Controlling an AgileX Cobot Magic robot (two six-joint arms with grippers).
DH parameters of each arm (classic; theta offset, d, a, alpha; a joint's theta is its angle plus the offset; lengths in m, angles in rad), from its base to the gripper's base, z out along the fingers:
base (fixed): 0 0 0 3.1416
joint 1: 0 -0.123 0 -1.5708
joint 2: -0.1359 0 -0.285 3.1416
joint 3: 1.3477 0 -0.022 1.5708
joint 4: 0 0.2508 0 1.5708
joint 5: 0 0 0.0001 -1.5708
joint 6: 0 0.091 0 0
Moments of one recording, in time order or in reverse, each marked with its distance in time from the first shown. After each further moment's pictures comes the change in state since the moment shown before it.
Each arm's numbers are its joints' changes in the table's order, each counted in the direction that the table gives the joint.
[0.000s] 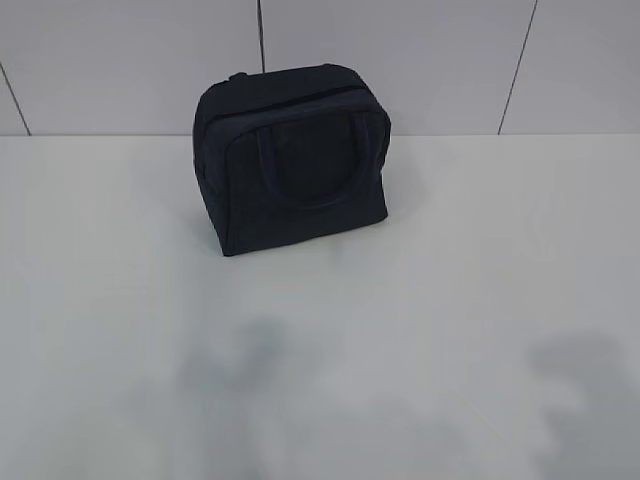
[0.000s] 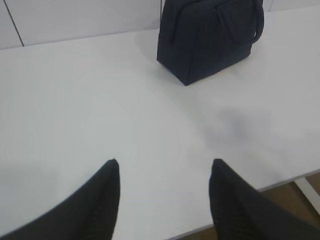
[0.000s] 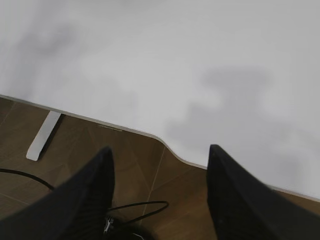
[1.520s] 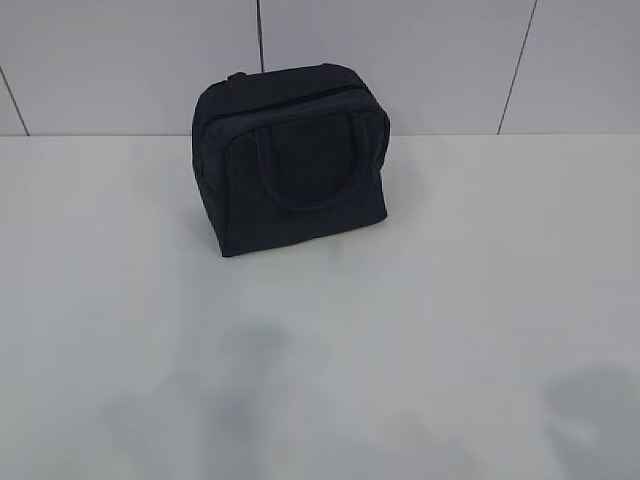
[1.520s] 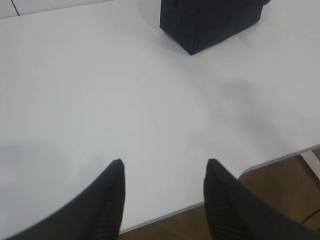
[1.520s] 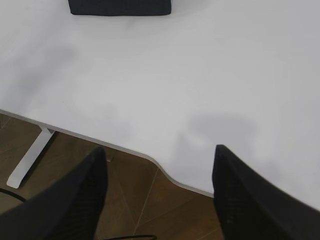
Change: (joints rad) left arm 0.000 0.000 0.029 0.022 -0.066 0.010; right arm 0.000 0.192 0.072 0.005 0.027 -0.035
